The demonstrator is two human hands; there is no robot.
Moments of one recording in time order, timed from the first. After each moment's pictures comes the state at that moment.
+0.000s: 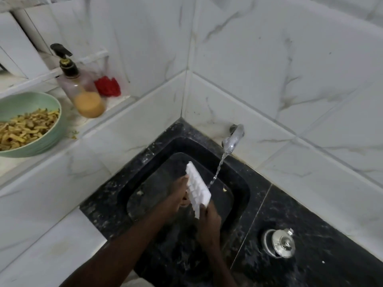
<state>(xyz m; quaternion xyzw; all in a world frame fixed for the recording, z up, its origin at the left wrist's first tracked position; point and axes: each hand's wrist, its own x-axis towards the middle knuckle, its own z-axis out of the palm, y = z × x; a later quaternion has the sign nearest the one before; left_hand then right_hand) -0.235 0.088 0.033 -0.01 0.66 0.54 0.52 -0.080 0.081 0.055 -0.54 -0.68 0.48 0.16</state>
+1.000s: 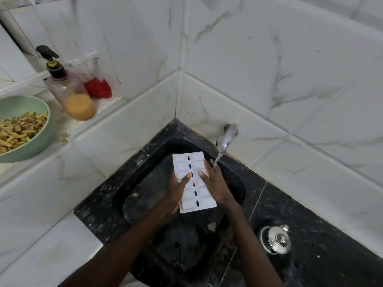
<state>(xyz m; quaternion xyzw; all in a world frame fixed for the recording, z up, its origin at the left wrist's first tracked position) -0.230 0.089 0.041 0.07 0.58 0.65 0.49 -0.109 0.203 0.092 -0.38 -0.80 0.47 0.04</state>
